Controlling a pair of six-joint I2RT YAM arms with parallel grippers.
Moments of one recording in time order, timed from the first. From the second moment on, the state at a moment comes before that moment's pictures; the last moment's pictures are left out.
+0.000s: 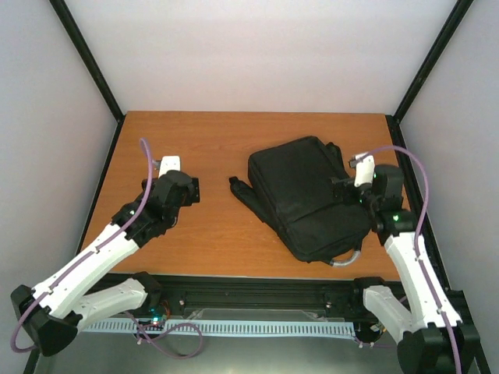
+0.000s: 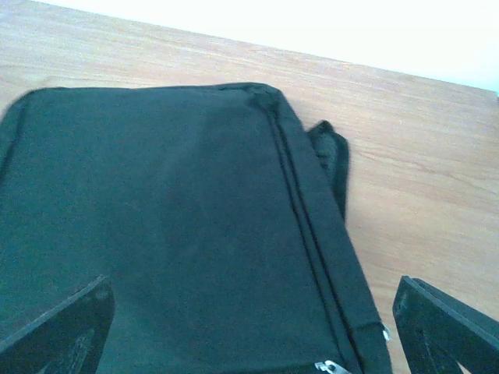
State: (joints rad) left arm -0.67 0.97 0.96 -0.68 -0.67 -0.43; right arm 0.06 0.92 0.83 -0.48 -0.20 -0.16
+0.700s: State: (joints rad) left arm -0.67 0.93 0.88 -0.67 -0.78 -0.47; right arm 0.06 0.81 0.66 -0.27 -0.04 -0.07
